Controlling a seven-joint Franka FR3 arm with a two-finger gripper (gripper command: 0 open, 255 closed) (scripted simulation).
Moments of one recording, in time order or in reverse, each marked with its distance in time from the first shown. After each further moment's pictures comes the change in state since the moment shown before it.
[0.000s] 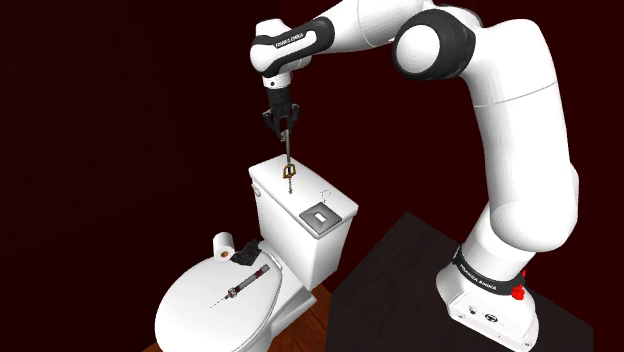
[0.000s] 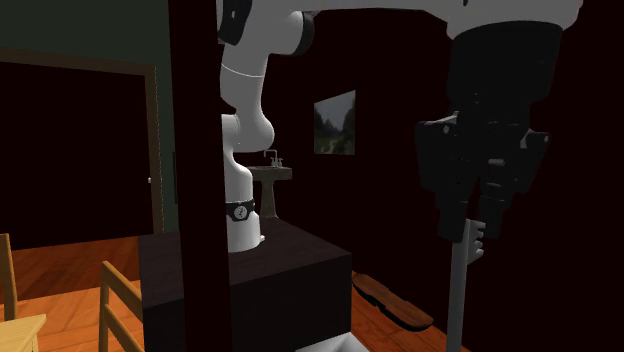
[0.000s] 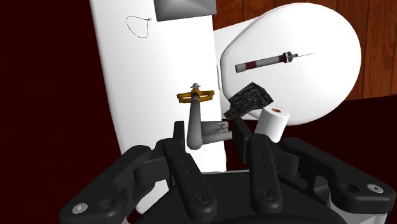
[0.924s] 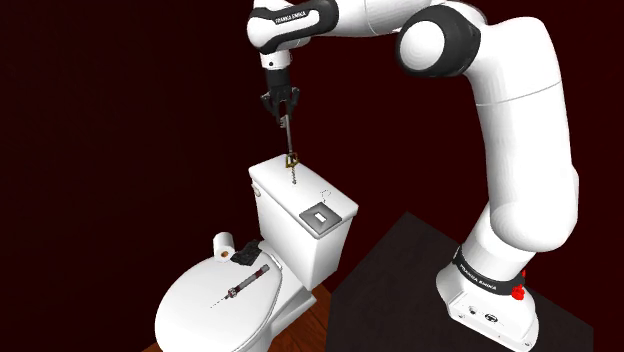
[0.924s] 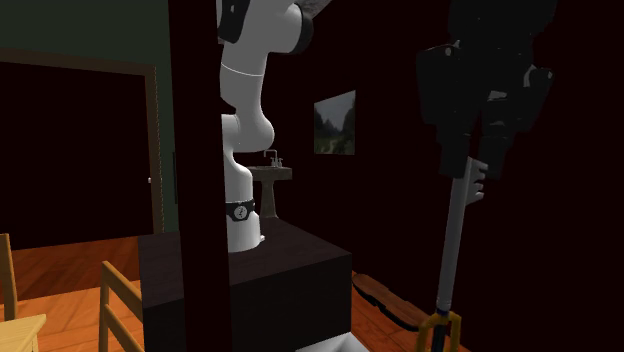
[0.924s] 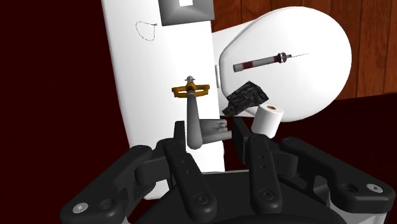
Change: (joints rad) arm 0.000 -0.023 0.000 0.109 0.000 -0.133 -0.003
